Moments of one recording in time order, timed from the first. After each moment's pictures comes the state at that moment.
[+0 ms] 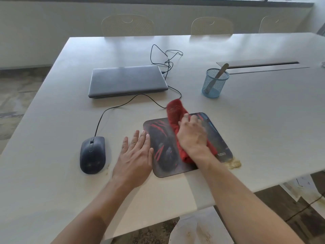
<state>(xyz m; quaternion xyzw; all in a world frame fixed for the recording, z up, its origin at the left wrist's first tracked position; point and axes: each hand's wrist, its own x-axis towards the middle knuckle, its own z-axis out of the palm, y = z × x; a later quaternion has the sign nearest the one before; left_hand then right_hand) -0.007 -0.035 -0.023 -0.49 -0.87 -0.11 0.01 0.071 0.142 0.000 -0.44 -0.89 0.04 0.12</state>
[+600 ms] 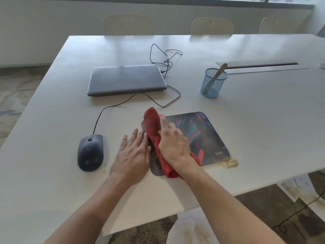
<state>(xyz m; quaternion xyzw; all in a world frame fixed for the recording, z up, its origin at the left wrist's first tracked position) -0.007 -0.035 -0.021 -0.50 -0.86 -0.13 0.00 0.066 0.085 0.002 -0.32 -0.92 0.13 0.17</state>
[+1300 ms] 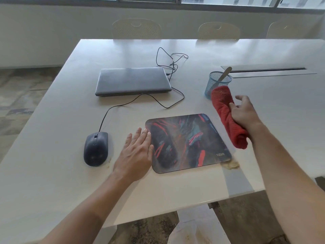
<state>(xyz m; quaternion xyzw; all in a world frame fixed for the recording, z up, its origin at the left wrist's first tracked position) -0.007 -0.035 -0.025 -0.49 -0.86 -0.16 0.00 0.154 0.275 0.046 -0.50 -0.75 0.35 0.25</state>
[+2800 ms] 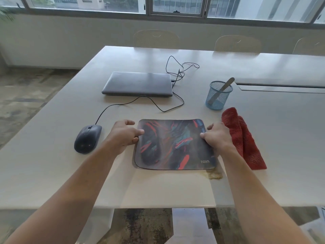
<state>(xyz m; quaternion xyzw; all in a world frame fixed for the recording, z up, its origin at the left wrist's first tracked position) -0.013 0.011 0.023 -0.04 -0.76 -0.60 -0.25 0.147 0.248 0.022 -0.47 -0.82 0.31 0.11</state>
